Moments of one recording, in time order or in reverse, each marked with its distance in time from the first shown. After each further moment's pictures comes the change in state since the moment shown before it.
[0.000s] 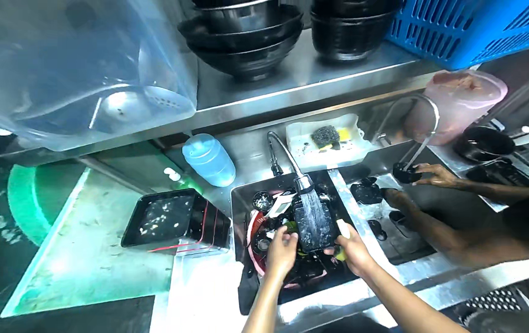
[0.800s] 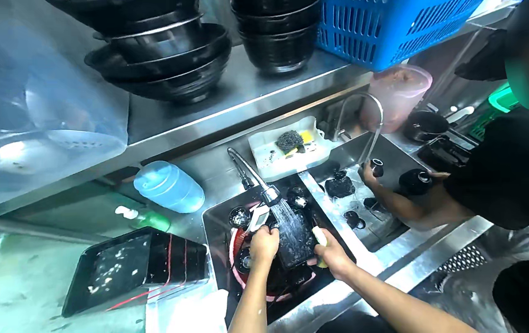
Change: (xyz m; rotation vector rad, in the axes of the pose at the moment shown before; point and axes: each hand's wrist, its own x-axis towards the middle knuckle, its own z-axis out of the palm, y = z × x) left_hand 0.074 0.035 0.024 0.603 0.013 -0.118; right_hand -0.012 0.009 -0.002 -0.068 -0.018 -0.004
